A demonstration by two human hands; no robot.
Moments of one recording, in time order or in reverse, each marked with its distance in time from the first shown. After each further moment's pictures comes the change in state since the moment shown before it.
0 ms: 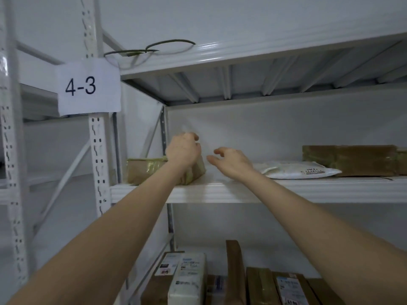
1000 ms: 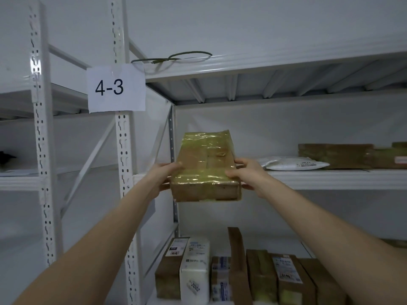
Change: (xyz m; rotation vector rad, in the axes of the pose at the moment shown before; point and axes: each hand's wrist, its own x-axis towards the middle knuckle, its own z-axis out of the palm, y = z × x) left_hand -0.097 -0.095 -0.058 -1.032 -0.377 -0.547; right_hand -0.106 -0.038 -0.017 0.718 -0.066 0.361
